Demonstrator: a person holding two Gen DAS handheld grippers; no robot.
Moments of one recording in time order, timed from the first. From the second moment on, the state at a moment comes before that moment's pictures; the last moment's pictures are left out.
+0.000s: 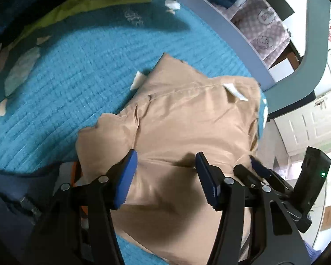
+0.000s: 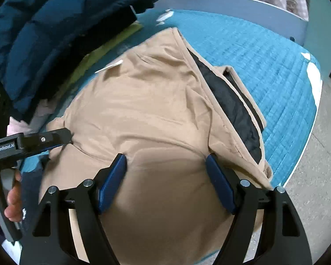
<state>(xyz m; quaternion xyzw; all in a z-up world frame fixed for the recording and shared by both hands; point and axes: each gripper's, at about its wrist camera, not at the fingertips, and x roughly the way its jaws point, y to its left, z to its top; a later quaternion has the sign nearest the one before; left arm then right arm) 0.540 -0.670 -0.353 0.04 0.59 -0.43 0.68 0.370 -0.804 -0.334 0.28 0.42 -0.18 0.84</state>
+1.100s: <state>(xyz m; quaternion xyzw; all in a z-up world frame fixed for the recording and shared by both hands) 0.460 -0.089 -0.228 0.00 0.47 -0.16 0.87 0.345 -0.422 -0.223 0.22 0.36 -0.09 0.90</state>
